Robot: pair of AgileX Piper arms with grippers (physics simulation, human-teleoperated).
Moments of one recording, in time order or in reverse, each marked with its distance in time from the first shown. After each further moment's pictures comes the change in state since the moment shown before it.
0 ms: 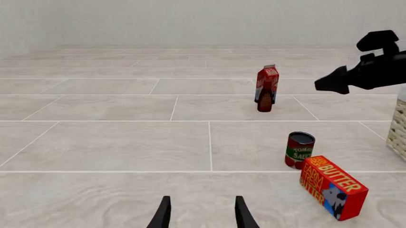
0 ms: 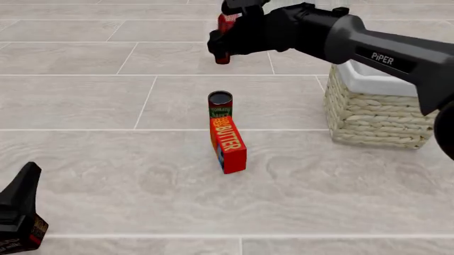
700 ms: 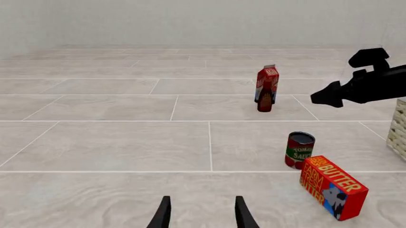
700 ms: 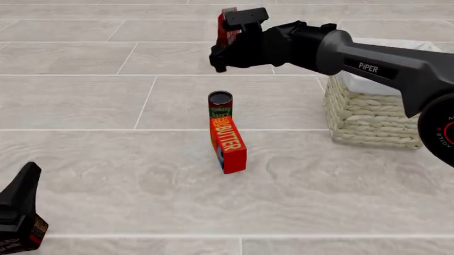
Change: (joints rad) left arm 0.000 0.000 0.000 0.000 0.000; right arm -0.010 0.043 0.045 -0.048 0.033
